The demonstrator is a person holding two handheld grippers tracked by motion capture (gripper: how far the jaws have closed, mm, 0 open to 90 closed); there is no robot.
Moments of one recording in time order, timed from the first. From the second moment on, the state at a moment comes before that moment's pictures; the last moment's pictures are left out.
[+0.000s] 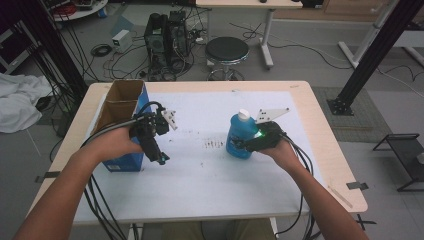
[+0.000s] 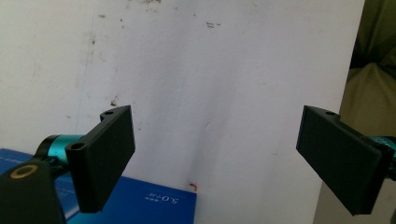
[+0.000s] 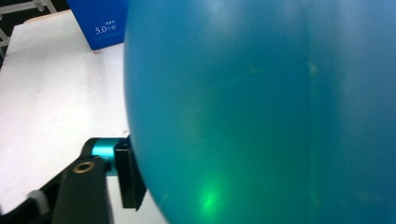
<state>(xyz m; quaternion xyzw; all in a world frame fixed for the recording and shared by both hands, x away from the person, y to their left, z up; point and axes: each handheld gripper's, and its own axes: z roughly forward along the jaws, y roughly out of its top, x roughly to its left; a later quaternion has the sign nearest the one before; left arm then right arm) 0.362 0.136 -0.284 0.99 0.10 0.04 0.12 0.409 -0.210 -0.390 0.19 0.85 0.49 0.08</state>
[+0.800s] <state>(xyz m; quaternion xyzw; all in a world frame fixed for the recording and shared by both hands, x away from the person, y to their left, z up) 0.363 0.137 -0.285 0.99 0.10 0.04 0.12 0.408 -0.210 -0.390 0.19 0.84 0.49 0.10</state>
